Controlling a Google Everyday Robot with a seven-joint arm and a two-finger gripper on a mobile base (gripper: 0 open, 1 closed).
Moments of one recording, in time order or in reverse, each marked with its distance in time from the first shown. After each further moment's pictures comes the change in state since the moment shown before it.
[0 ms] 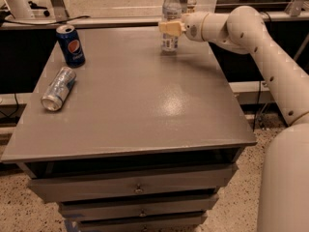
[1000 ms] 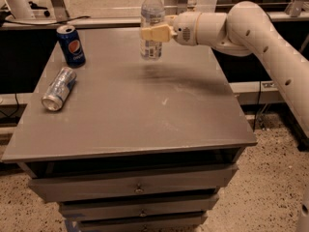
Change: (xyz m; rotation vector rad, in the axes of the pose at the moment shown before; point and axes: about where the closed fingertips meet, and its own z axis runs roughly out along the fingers) arm -0.029 0.122 -0.025 -0.261 -0.020 0.008
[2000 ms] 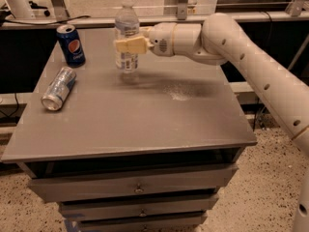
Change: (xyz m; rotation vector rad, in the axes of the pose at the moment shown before) arm 0.013 0.063 0.048 -0.143 -0.019 0.023
